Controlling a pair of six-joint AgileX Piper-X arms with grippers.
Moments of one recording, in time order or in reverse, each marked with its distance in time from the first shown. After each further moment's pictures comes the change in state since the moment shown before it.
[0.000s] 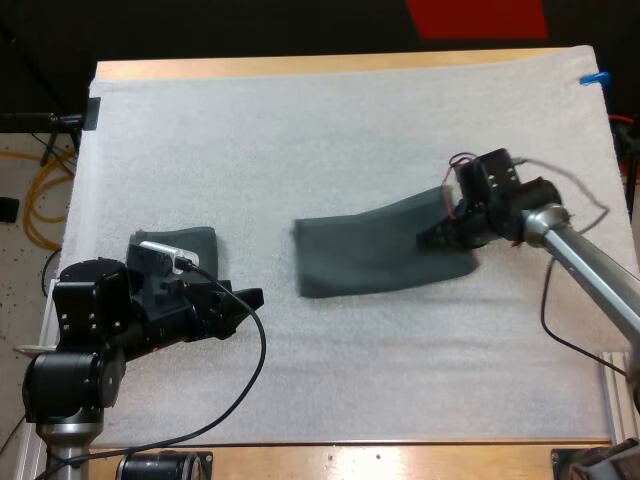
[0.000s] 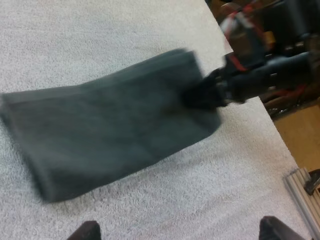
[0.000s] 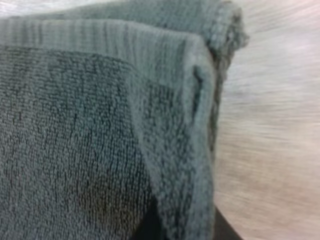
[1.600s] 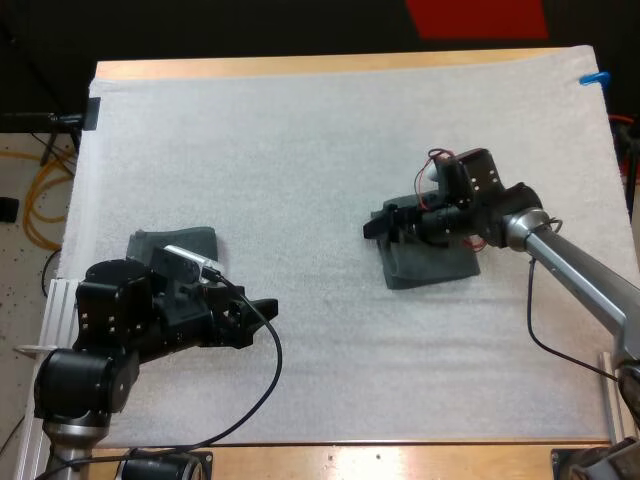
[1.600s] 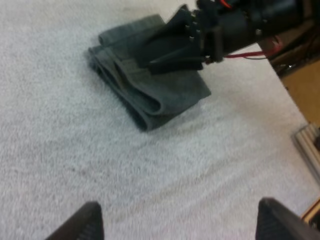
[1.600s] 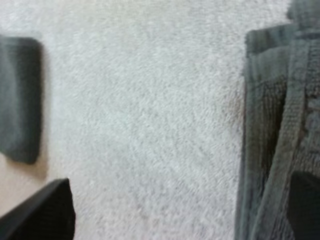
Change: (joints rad) left arm -0.144 0.001 0.007 -0.016 -0.102 0.002; right arm 0.047 0.055 0.001 -0.246 -0.514 0.366
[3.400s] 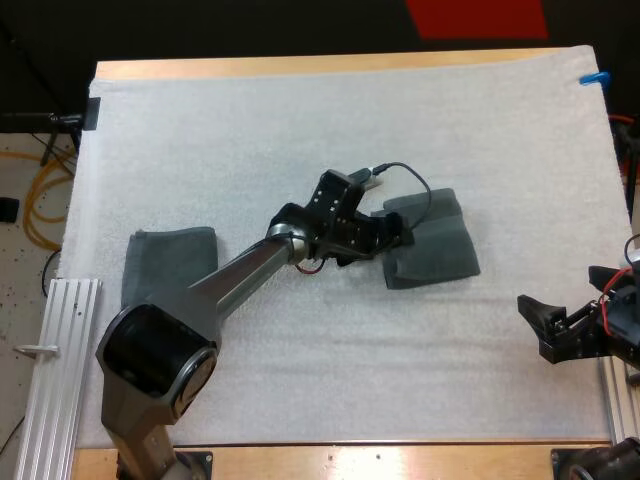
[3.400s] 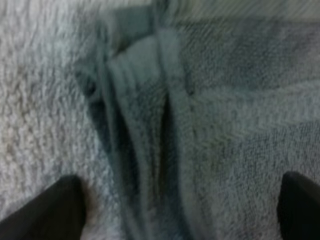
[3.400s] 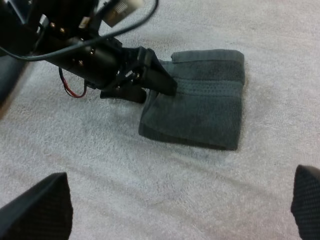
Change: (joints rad) left arm -0.443 1.197 -0.372 -0.612 -0.257 -0.698; right arm 0.000 -1.061 0.001 0.746 0.498 -0.333
